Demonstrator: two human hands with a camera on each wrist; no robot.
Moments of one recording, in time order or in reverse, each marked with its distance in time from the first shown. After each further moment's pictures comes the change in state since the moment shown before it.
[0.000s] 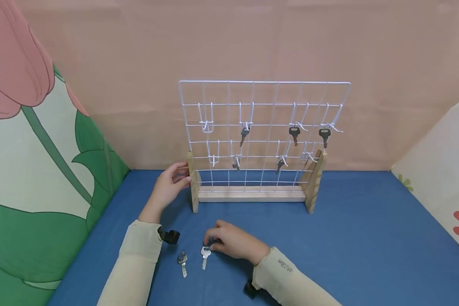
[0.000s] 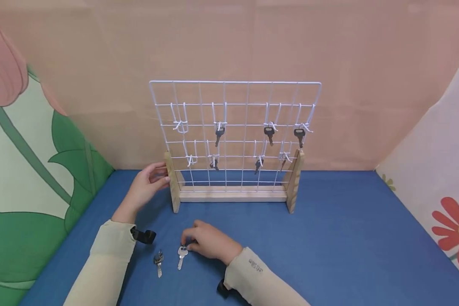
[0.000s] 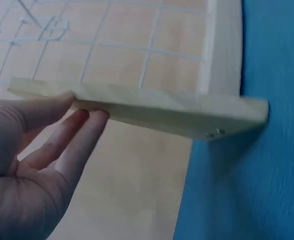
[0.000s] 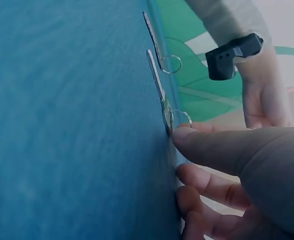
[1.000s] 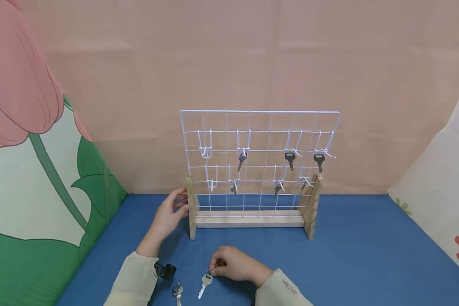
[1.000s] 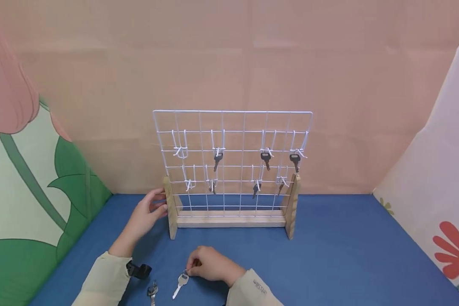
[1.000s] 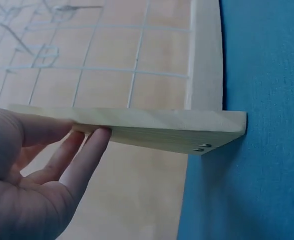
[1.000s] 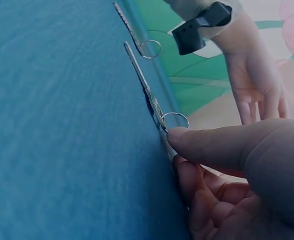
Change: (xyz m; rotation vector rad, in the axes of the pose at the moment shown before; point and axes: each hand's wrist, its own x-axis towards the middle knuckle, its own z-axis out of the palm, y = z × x) left_hand -0.015 -0.008 0.010 0.100 0.030 0.043; right_hand 0.001 0.016 -0.001 0.235 0.008 0.085
